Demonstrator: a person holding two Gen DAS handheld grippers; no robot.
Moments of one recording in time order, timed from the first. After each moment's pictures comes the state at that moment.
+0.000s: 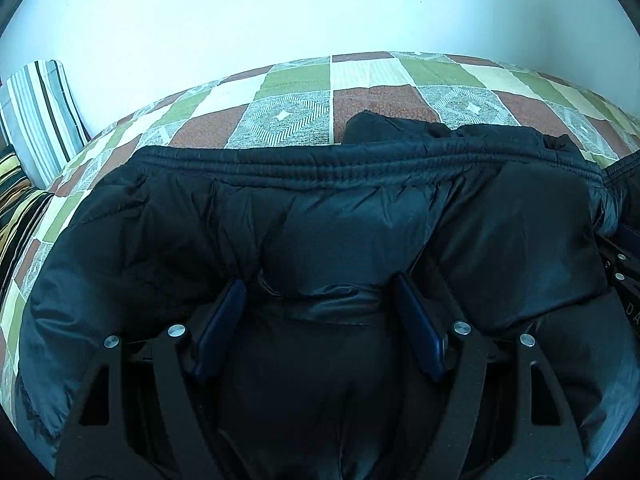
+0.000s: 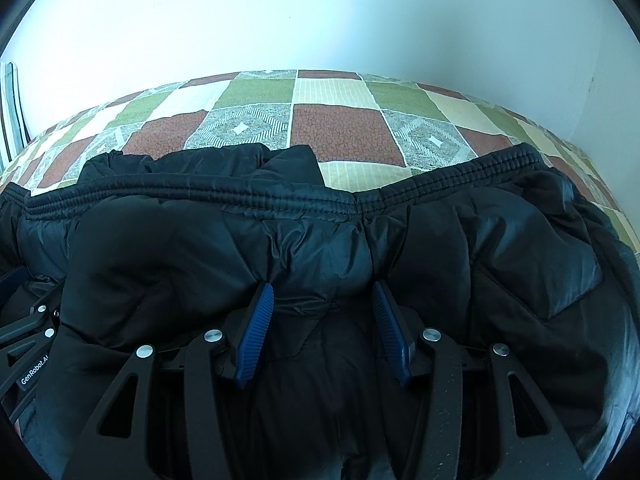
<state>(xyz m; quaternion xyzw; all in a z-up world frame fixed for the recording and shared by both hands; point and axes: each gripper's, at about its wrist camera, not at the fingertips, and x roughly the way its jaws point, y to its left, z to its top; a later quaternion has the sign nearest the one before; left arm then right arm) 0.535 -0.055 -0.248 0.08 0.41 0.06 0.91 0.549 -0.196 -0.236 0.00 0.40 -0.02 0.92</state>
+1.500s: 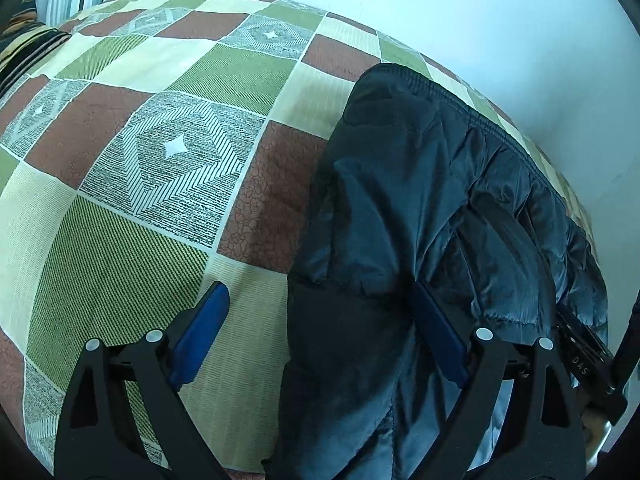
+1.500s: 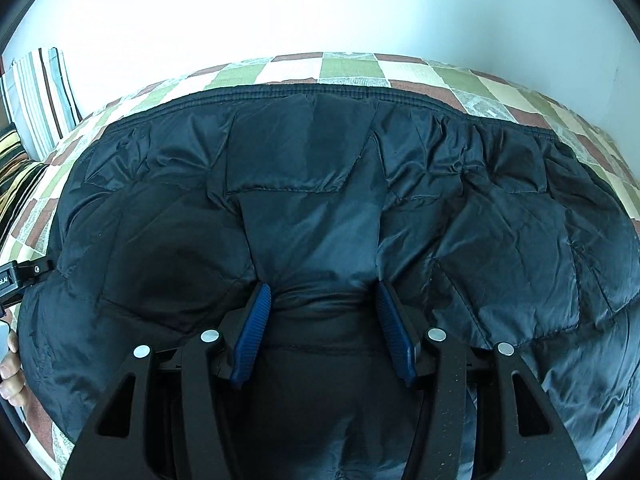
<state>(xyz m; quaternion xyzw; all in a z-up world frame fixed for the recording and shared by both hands) 0.456 0.141 -0.240 -0.16 0.48 -0.02 0.86 0.459 -0.122 -0.217 0.02 0.43 0.06 0.90</state>
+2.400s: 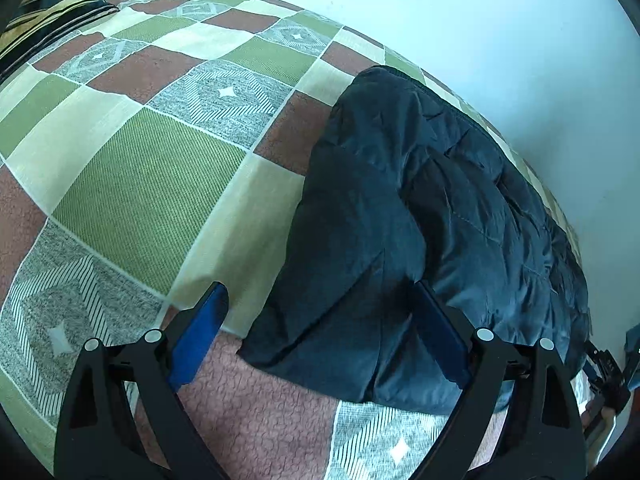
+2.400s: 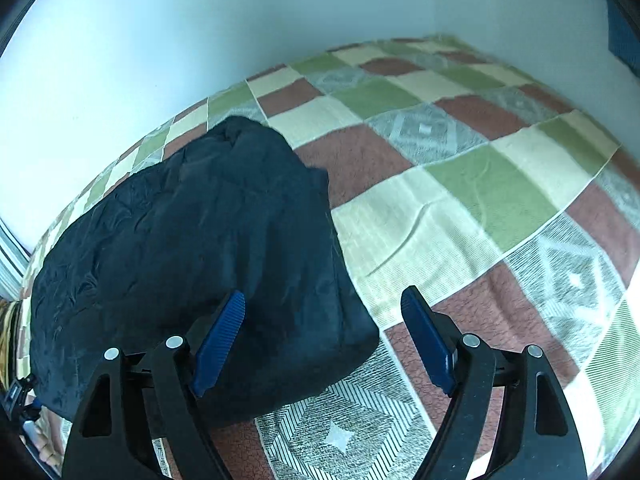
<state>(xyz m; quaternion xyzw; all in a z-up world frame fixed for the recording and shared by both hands) 0.381 0.130 -0.237 -0.20 0.45 0.01 0.87 0.355 -0.372 -0.205 0.20 0.41 -0.10 0.88</state>
